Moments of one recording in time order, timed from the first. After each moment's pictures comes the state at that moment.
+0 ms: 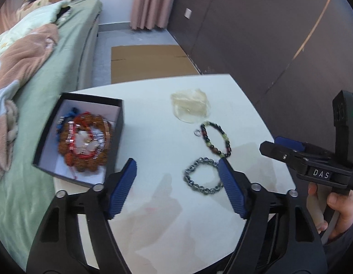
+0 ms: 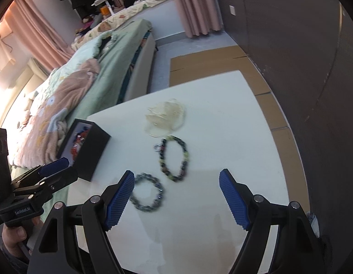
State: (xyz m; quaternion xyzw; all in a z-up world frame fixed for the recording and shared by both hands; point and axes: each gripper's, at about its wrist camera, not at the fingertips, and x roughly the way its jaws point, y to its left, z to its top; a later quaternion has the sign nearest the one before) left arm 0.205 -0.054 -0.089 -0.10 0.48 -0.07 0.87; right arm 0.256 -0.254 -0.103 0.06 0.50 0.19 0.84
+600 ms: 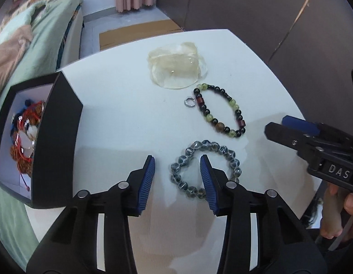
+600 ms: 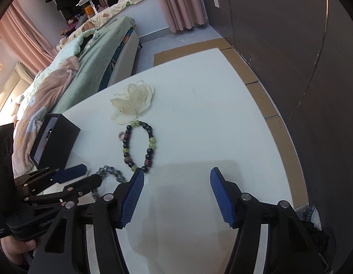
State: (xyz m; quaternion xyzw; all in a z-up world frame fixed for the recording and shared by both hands) left arm 0.235 -0.103 -0.156 -0.02 0.53 -0.07 0.84; right arm 0.262 -0.264 -0.156 0.06 0.51 0.16 0.84
